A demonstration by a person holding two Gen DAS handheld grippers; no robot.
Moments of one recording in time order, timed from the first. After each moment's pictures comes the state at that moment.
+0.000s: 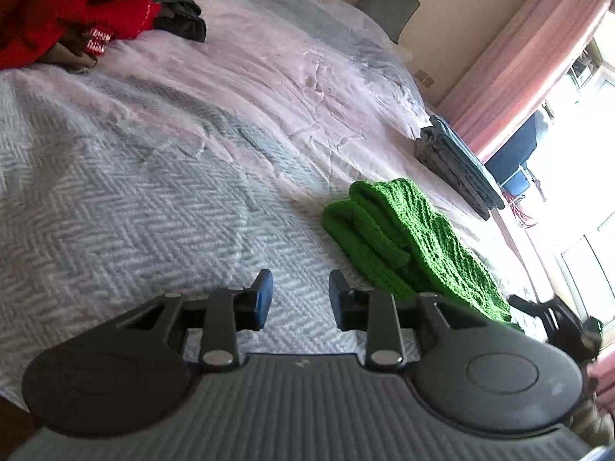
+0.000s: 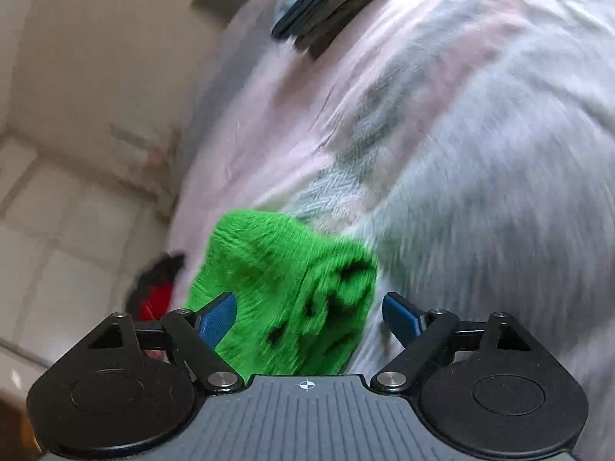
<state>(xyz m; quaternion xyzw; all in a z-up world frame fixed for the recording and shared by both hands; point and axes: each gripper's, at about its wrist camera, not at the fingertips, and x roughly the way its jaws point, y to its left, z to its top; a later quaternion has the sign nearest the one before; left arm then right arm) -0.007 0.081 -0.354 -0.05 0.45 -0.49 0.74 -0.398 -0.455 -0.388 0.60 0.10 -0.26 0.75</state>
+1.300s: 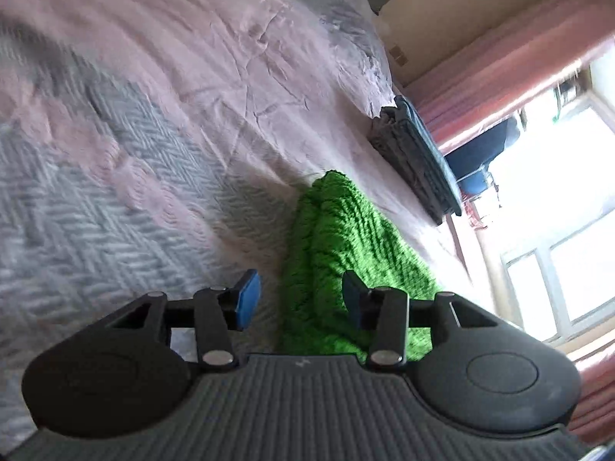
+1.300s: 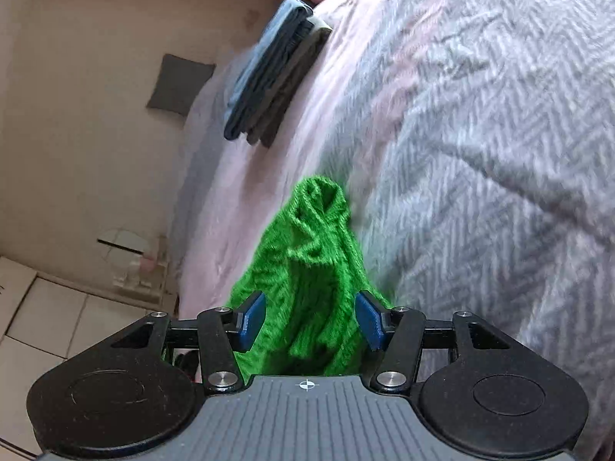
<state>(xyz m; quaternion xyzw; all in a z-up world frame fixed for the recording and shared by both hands) 0.002 -0.059 -0.371 -0.11 0.53 -0.53 0.65 -0.491 -0.460 -0.369 0.63 0.00 -0.35 0.70</state>
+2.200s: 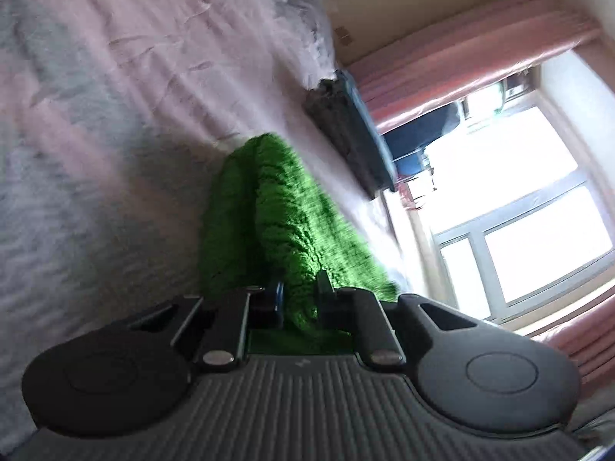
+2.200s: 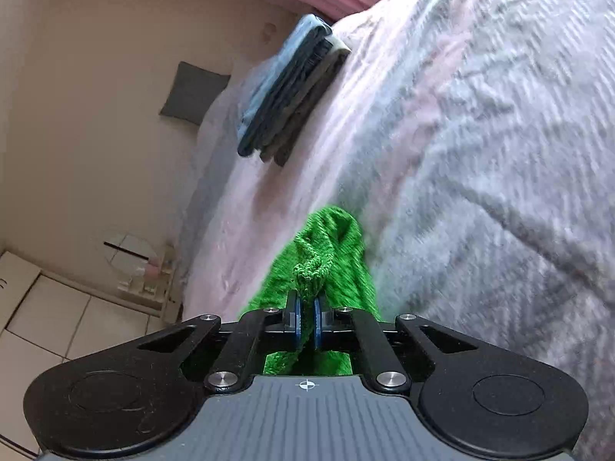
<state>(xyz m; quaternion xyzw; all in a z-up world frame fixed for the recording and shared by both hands) -0.020 -0.068 -0.391 -0.14 0.55 -0.60 0.56 -0.469 -0.478 -0.370 0.60 0.00 -0.37 0.71</state>
